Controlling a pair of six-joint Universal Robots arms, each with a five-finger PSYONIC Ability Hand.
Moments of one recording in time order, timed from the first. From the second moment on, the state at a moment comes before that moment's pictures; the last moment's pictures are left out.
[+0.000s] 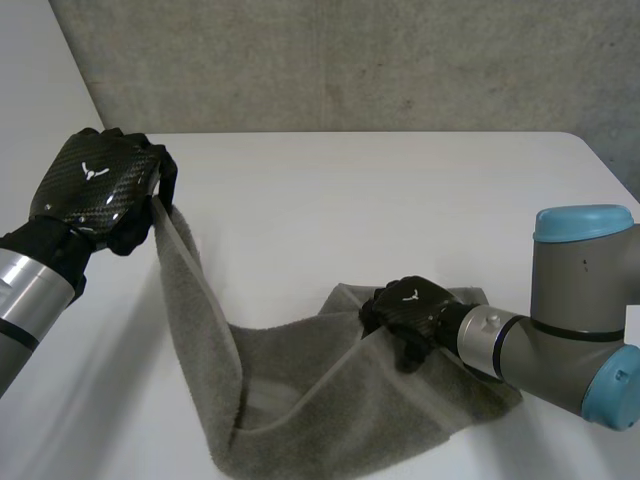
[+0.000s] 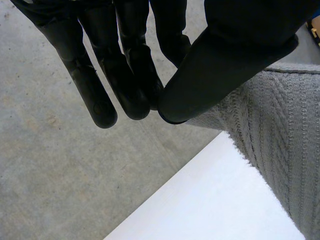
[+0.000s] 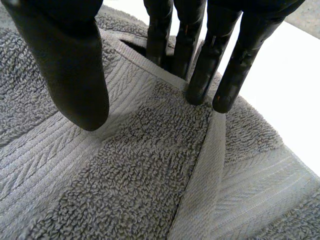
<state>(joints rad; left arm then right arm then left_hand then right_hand) 4.57 -1.38 -2.01 3.54 -1.13 3.37 1.96 -1.01 1.53 0.13 1.07 2.62 1.22 1.22 1.22 1.22 1.03 0.66 0.67 0.66 0.67 0.48</state>
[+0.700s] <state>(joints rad) 4.57 -1.26 -1.87 3.45 -1.23 3.25 1.74 -1.75 1.36 0.33 1.01 2.72 1.22 1.22 1.22 1.22 1.03 1.32 1.32 1.33 1.34 1.17</state>
